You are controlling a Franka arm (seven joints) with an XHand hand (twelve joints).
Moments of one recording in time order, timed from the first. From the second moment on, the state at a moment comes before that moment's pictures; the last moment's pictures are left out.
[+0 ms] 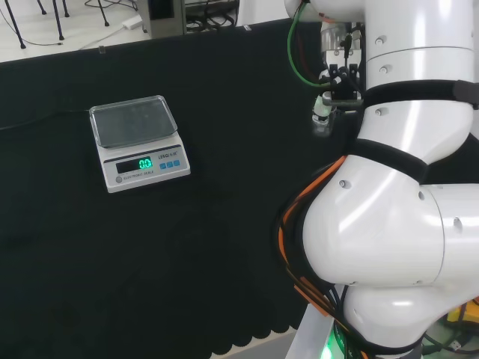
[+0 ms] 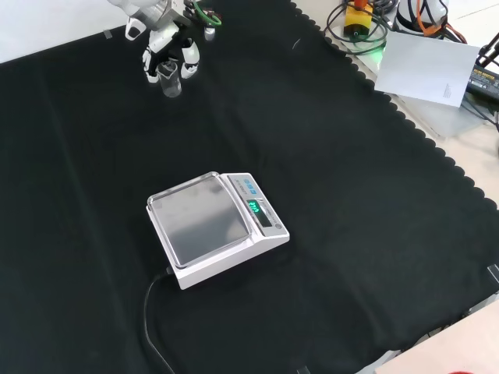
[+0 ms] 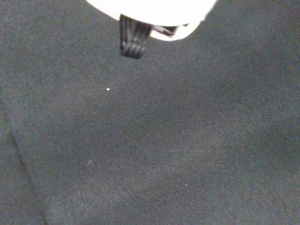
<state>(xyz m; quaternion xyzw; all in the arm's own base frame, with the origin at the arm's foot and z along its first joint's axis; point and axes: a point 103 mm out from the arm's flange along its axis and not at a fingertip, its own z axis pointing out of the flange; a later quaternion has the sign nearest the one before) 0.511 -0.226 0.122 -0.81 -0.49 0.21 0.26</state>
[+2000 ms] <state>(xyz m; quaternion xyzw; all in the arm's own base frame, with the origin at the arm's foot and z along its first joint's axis) 0.513 -0.217 0.146 -0.82 -0.51 0.19 0.19</state>
